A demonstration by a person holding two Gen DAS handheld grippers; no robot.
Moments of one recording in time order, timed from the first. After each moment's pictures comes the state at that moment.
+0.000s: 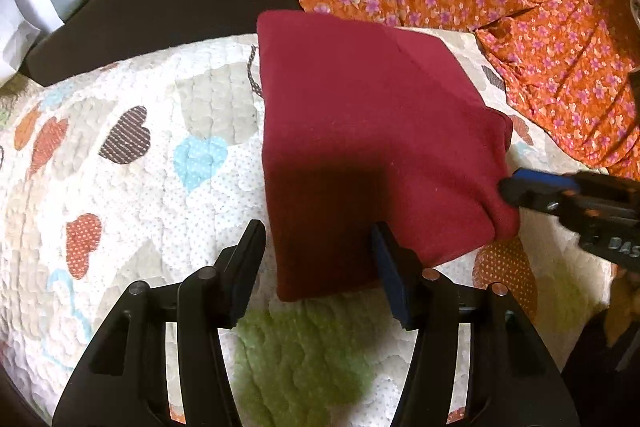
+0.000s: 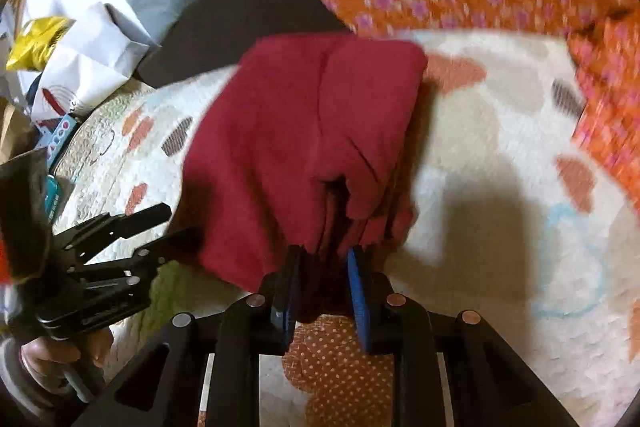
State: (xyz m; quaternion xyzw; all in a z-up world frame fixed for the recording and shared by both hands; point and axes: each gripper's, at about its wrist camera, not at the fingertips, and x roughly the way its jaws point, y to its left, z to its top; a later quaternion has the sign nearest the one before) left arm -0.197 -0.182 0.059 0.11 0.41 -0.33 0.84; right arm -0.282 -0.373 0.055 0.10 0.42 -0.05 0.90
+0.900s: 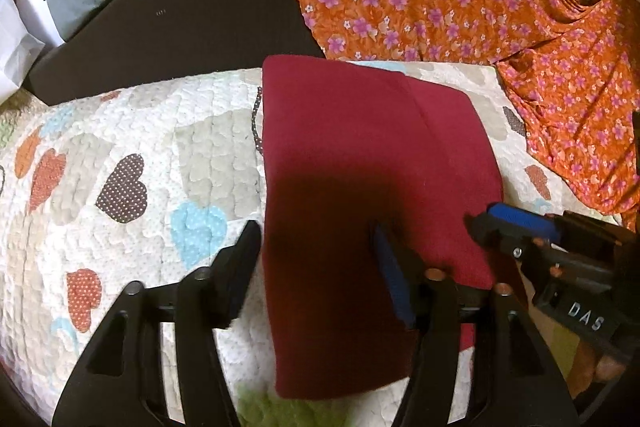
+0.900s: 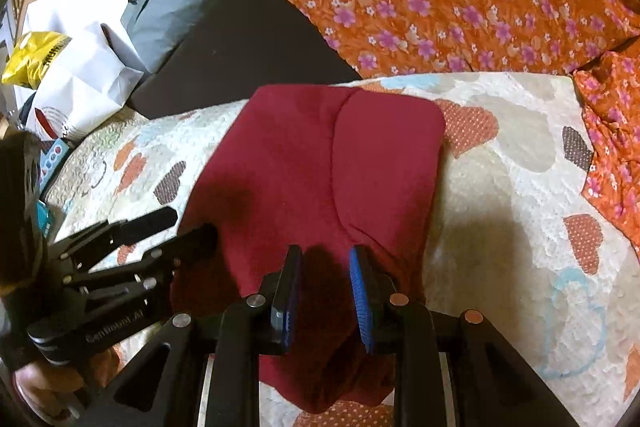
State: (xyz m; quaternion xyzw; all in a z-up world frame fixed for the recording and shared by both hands) left arm -0.154 -0.217 0.072 0.09 0.39 -0.31 0.86; right arm -0.230 -0.373 0.060 0.10 0.39 -0.06 0.91
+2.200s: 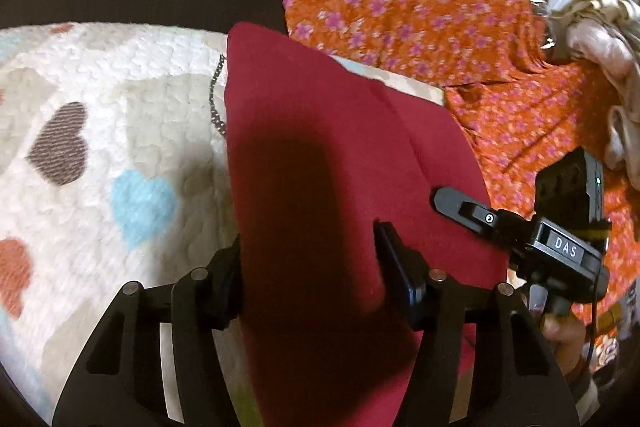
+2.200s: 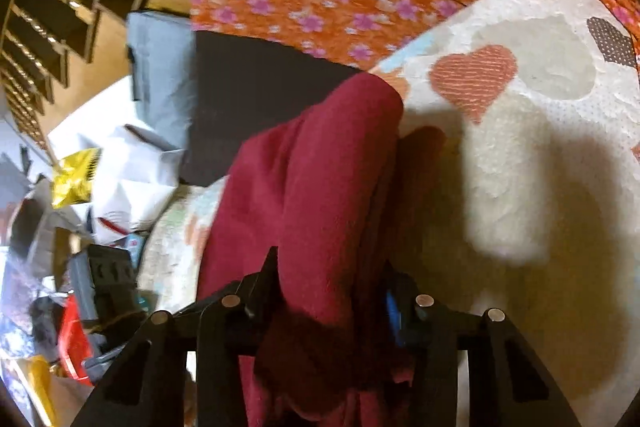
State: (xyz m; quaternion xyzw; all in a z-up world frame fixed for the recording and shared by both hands) left arm -0.139 -0.181 0.079 -0.05 0.46 -0.42 0.78; right arm -0.227 -0.433 0.052 0.34 0.33 0.04 0.88
